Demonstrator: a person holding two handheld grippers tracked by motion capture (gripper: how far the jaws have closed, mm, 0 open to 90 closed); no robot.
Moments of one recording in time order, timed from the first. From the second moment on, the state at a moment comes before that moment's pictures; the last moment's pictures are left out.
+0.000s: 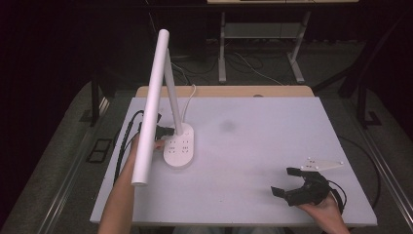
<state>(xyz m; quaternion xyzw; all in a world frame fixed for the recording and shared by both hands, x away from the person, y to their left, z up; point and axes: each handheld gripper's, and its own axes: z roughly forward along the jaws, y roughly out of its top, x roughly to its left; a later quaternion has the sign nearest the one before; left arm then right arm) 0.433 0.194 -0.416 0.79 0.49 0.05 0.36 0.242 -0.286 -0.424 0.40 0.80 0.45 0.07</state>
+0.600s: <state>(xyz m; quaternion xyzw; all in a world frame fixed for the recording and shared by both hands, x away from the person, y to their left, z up) 0.433 0.199 -0.415 0.79 0.48 0.05 0.38 0.243 -0.287 -0.424 0.40 0.80 0.45 0.07</state>
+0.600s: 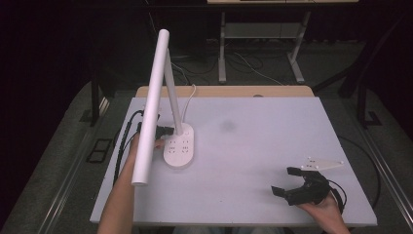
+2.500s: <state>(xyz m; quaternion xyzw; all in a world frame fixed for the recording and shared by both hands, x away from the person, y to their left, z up) 0.365 0.254 -0.361 0.71 0.50 0.10 0.49 0.245 -0.290 -0.423 0.40 0.79 0.46 0.07</state>
